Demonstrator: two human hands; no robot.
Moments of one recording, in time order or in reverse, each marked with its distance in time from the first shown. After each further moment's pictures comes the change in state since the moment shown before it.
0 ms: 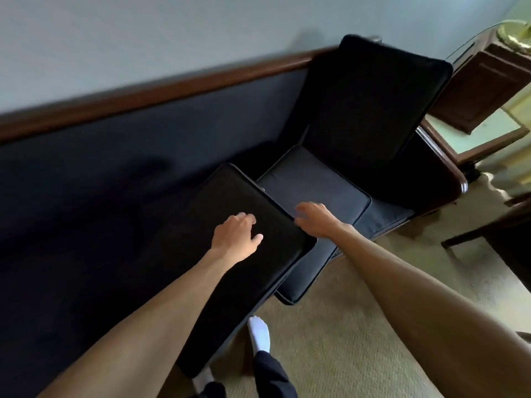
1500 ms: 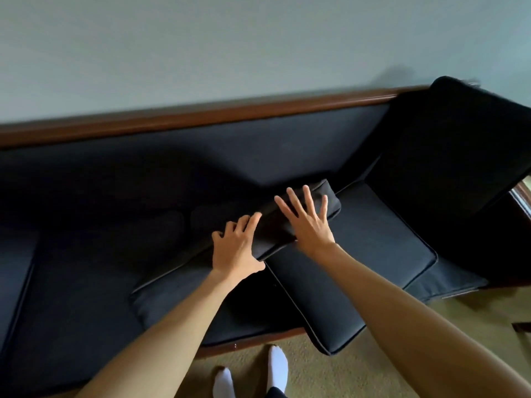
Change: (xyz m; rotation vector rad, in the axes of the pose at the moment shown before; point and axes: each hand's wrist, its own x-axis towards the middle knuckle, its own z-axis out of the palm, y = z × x) left_hand -0.004 -0.101 -0.021 0.191 0.238 -0.220; right_hand 0.056 -0.134 0.031 -0.630 0.305 -0.510
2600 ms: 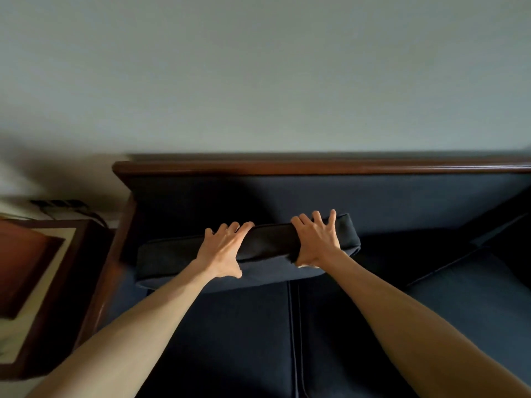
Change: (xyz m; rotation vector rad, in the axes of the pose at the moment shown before) left_hand 0.001 -0.403 -0.121 0.089 -0.133 -0.006; right_hand 0.188 -0.319 -0.109 -0.053 -0.080 -0.183
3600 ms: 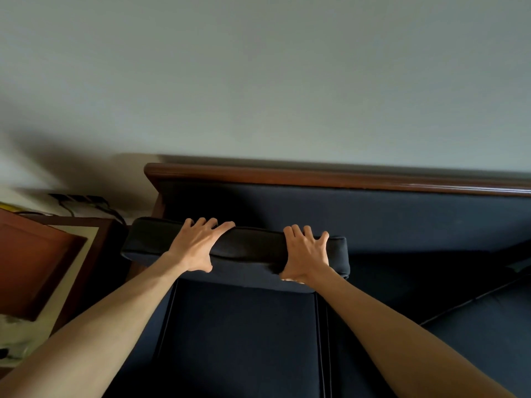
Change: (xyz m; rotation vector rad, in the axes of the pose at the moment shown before) left_hand -0.003 -0.171 -0.003 0.174 -0.044 -0.001; right_hand 0.070 -0.121 -0.005 0.121 -0.004 0.014
